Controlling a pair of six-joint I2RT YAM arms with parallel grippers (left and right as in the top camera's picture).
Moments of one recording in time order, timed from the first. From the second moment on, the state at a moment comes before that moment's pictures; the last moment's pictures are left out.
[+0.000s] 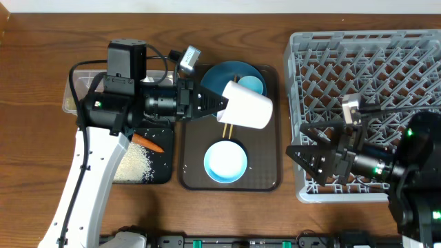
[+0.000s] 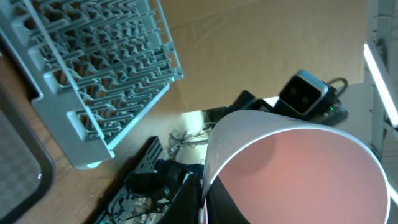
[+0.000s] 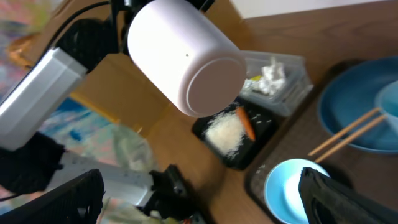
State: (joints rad) left arm -0.17 1.36 1.34 -0.78 1.32 -0.51; right arm 0.04 0.84 1.08 -0.73 -1.13 0.31
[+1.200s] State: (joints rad) left arm -0.32 1.36 1.34 -0.78 1.38 -0.51; right arm 0.18 0.91 1.08 -0.54 -1.23 0.25
